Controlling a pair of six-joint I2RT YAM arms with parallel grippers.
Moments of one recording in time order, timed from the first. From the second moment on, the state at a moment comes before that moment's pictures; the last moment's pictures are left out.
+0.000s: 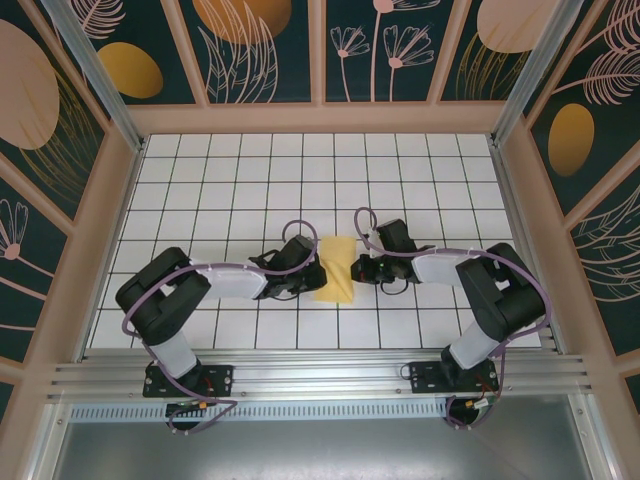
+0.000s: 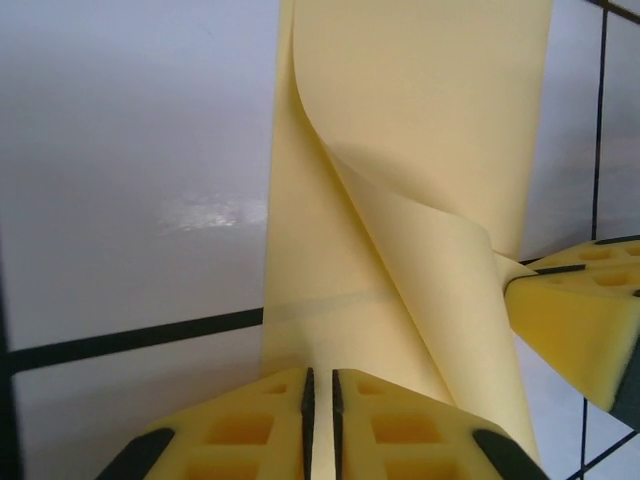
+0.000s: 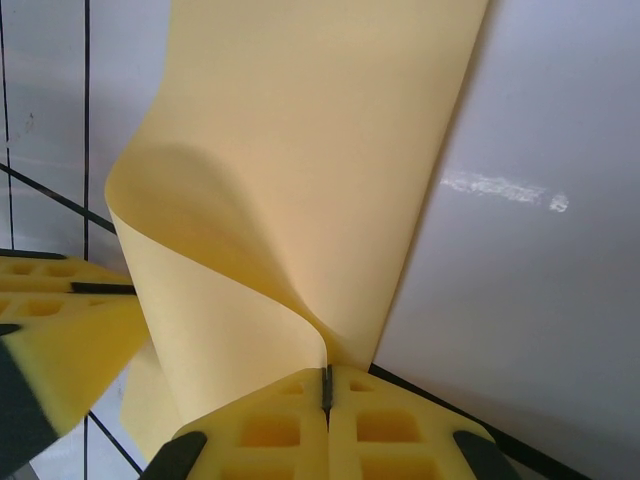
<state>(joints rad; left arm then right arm) -0.84 1.70 0.77 0.03 0.09 -0.96 0.50 1.61 0.63 -0.03 -0.49 0.49</state>
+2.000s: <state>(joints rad) -0.84 1.85 0.87 0.15 0.08 -1.07 0.51 1.62 0.67 -0.06 -0.50 0.50</state>
